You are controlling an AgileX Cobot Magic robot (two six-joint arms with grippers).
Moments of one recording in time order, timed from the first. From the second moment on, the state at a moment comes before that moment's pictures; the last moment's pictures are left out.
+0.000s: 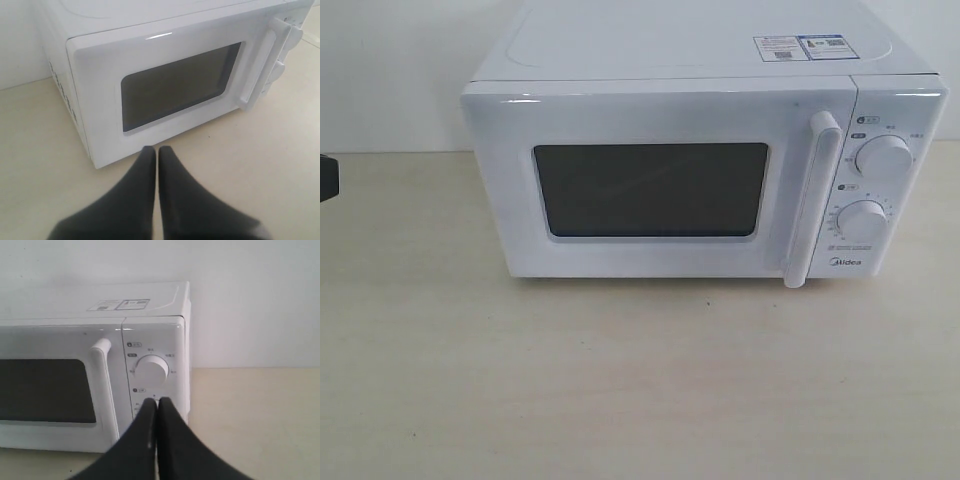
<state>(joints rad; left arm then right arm) -0.33 0.71 -0.63 -0.53 0.49 0.52 -0.03 0.22 -0.22 0.38 0.17 -0.31</state>
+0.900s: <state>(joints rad) -0.33 0.71 -0.63 -0.53 0.49 0.52 -0.03 0.01 -0.01 0.05 0.29 0.05</state>
